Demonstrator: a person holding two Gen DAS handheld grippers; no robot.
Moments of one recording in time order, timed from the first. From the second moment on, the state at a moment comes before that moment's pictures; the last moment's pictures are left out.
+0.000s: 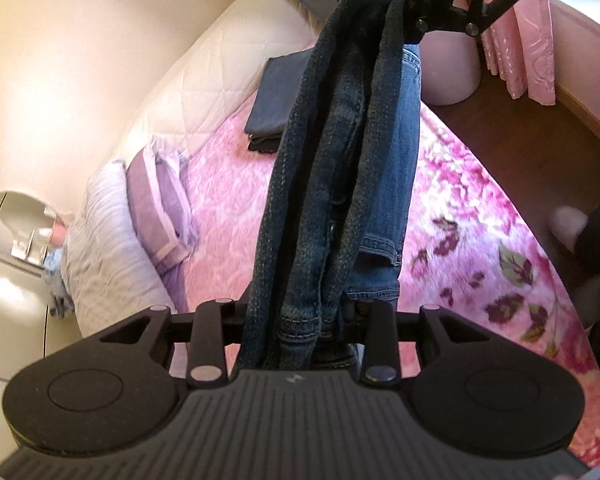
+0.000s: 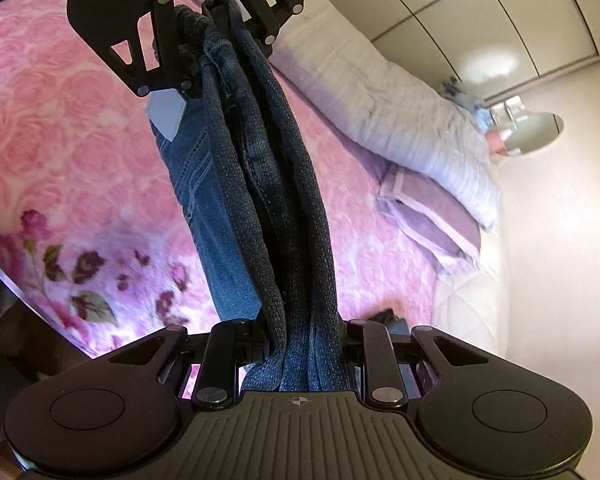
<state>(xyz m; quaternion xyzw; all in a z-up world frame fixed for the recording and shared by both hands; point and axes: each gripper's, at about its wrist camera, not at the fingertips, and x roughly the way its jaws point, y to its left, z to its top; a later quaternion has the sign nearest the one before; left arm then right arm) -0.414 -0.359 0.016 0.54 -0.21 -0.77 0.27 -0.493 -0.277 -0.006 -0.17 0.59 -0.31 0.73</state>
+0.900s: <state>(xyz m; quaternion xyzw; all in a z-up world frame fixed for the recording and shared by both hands) -0.629 -0.473 -0.016 0.56 -0.20 -0.76 0.25 -0.697 -0.430 -0.031 -0.12 0.58 -0.28 0.75</state>
